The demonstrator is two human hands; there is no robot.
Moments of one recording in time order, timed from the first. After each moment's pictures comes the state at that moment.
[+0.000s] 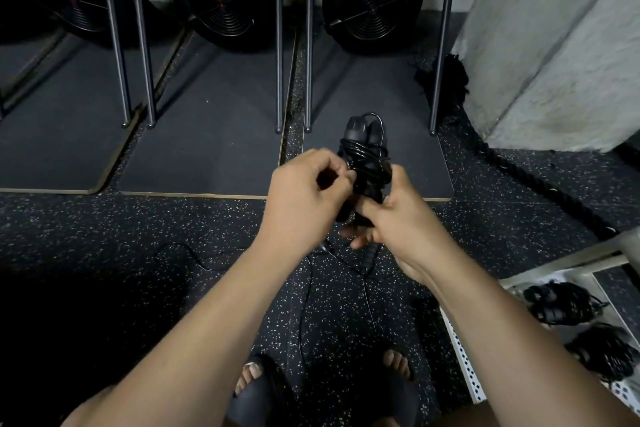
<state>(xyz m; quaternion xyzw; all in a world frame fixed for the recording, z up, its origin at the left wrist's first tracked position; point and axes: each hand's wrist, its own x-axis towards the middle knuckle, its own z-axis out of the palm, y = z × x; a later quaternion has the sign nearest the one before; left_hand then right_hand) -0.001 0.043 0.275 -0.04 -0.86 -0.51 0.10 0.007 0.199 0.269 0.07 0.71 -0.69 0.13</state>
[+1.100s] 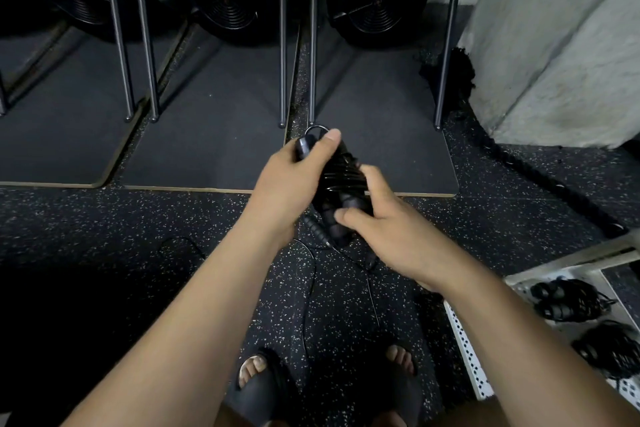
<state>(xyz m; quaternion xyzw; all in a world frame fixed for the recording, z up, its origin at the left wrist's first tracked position) -0.012 0.030 0.286 0.15 -0.73 -0.67 -0.06 0.023 0.198 0.287 -0.06 0.86 -0.48 0.19</state>
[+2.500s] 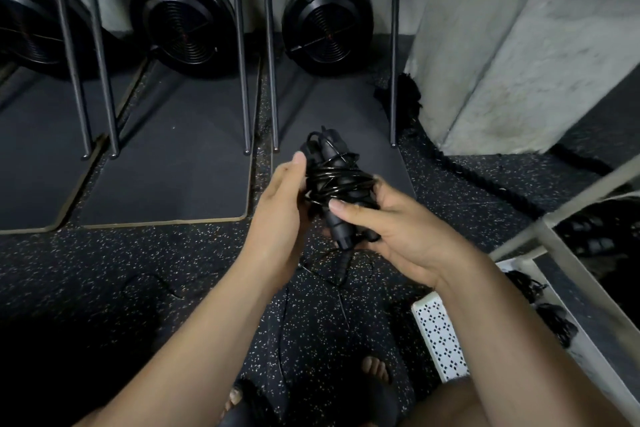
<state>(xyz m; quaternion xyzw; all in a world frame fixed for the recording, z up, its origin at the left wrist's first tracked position) 0.013 0.076 0.299 0.07 -0.56 -0.82 -0.10 0.032 0.245 0.323 0.05 0.64 -0.74 0.22</state>
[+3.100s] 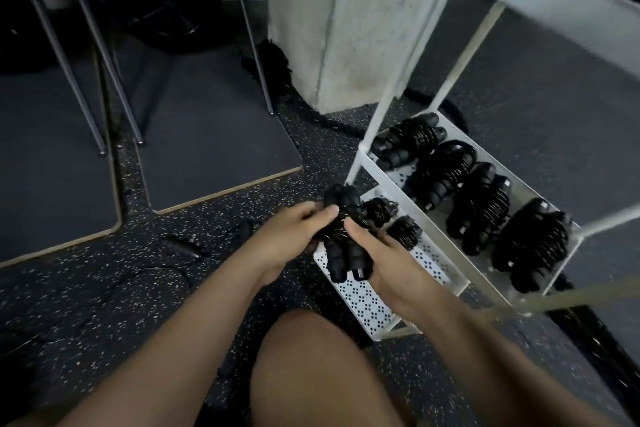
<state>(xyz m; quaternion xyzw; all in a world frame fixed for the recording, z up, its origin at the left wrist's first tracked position) 0.077 0.243 0.256 -0.10 -0.69 -0.58 -0.42 0.197 0.395 0.265 0.29 0.60 -0.75 0.06</state>
